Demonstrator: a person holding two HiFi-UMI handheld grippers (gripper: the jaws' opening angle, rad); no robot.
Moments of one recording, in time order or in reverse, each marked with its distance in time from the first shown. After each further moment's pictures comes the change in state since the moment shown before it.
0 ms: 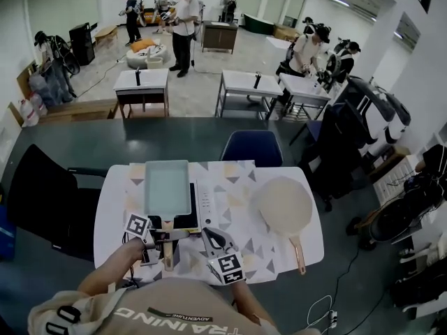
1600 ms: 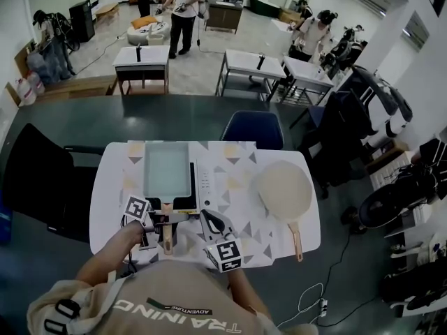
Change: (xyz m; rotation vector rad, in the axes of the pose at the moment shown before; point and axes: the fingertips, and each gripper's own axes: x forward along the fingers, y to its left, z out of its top) left arm 0.000 0.009 0.000 -0.024 -0.019 -0.019; right arm -0.001 0.005 0.015 0.004 -0.051 -0.017
